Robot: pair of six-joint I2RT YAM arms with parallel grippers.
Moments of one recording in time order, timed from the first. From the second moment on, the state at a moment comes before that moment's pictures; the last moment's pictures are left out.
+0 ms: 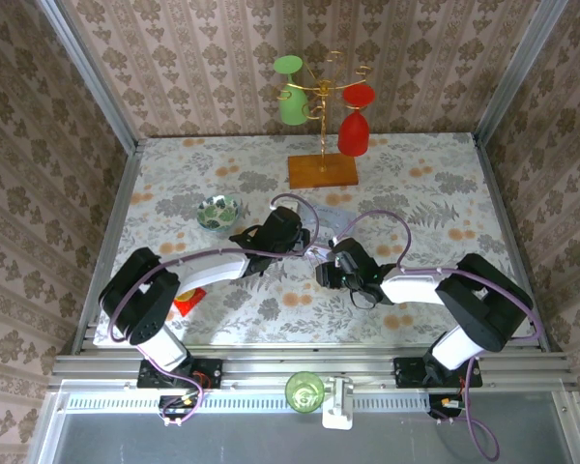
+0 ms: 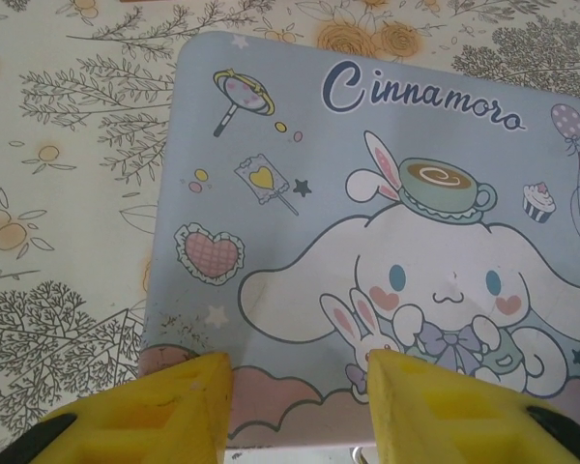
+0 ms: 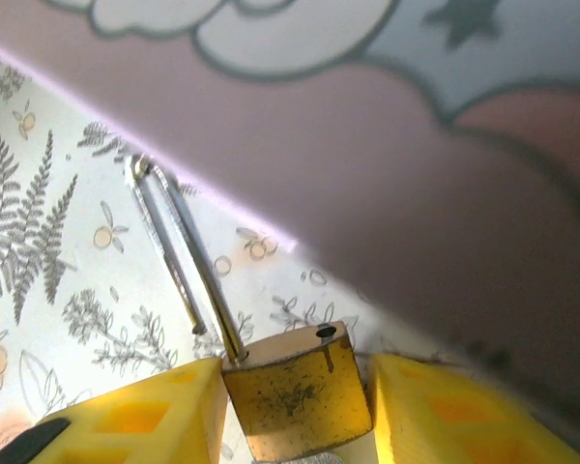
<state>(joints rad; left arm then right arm) -0.86 1.62 0.93 -0.05 -0.17 -0.54 0.71 1.55 0.56 0.15 0.02 0.55</state>
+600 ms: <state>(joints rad) -0.89 1.52 0.88 -0.09 -0.16 -0.58 0.85 1.64 0.73 -0.10 0.33 0.62</state>
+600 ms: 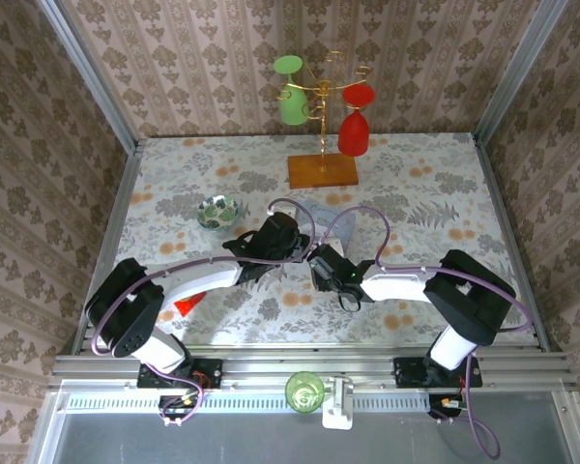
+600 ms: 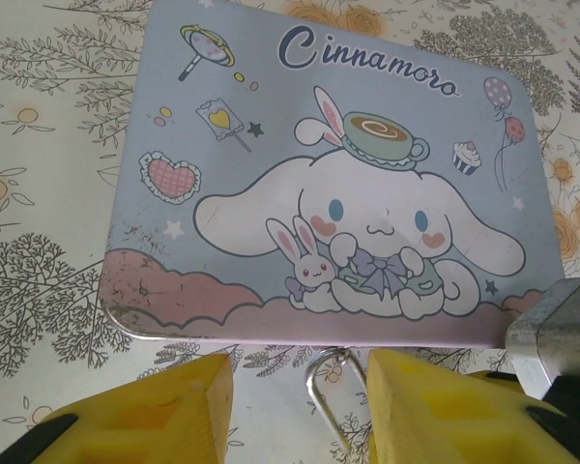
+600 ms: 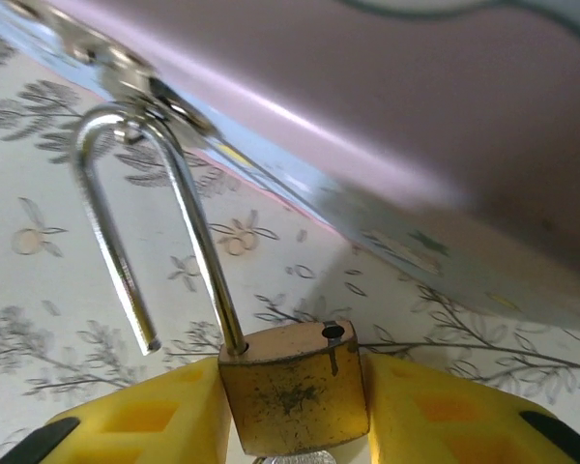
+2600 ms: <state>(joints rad) -0.92 1.67 0.87 0.14 -0.13 -0.61 0.74 1.43 0.48 0.05 0.46 1.03</state>
